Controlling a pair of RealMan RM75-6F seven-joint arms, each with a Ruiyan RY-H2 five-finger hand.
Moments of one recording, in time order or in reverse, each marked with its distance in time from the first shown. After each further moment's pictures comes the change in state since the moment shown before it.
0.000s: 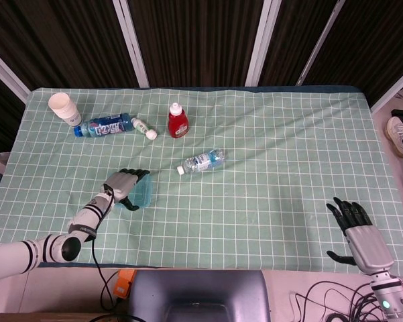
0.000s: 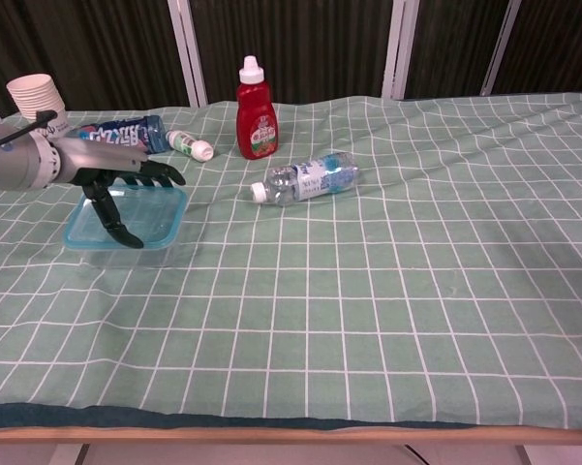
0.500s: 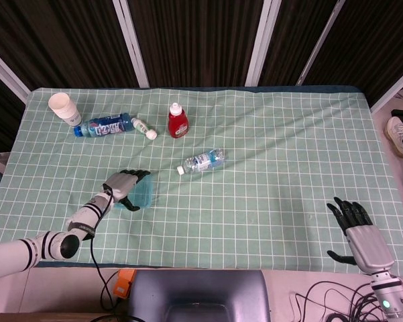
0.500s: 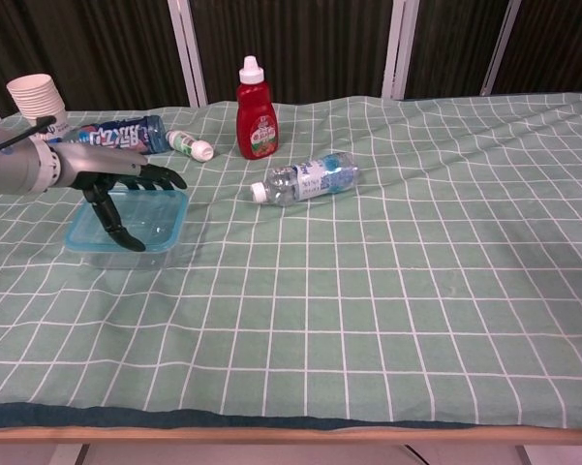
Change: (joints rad) left arm 0.020 -0.013 -0.006 0.054 0.058 -0.073 -0.078; right arm 0.000 0.000 0.001 0.000 0.004 -0.001 0.000
